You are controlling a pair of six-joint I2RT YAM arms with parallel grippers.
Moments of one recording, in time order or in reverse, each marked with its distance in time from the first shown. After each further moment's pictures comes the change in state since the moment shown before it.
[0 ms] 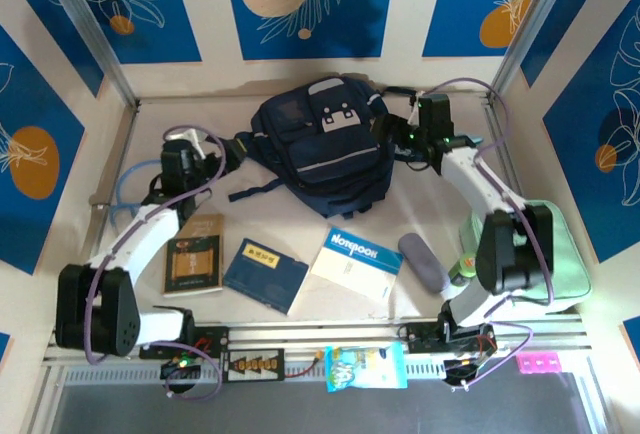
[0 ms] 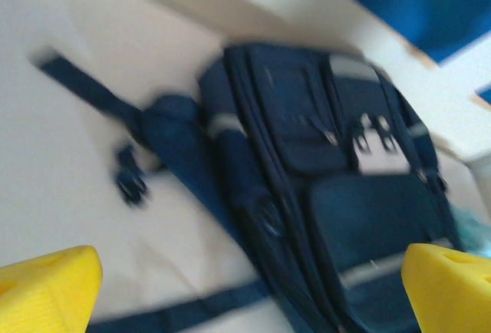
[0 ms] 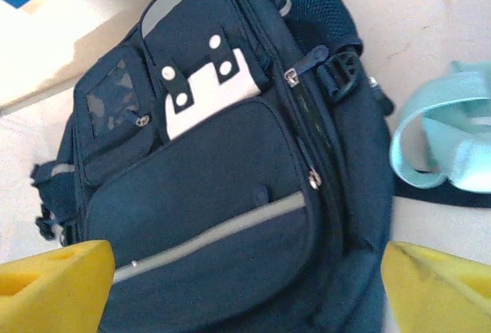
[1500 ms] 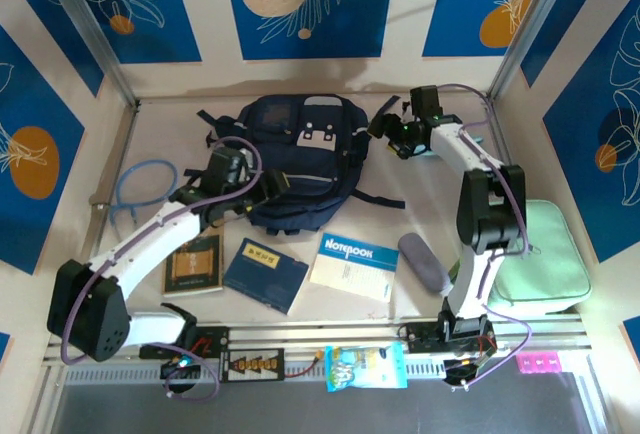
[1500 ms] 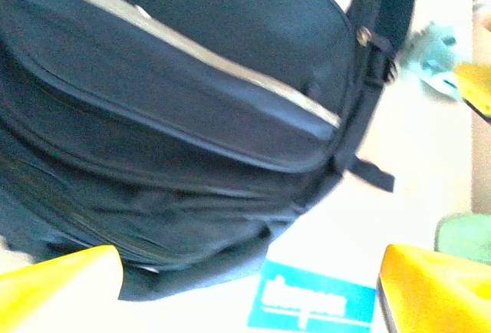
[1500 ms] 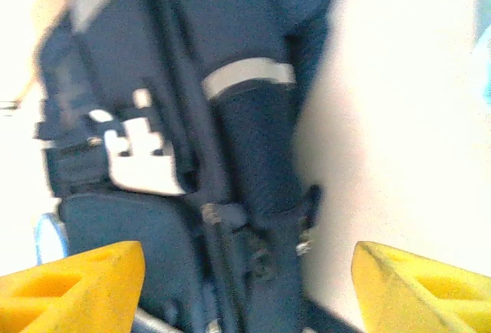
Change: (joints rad) left arm -0.325 -0.024 0.120 -0.444 -0.006 -0.205; right arm -0.033 0.304 0.248 -0.191 -0.199 0.173
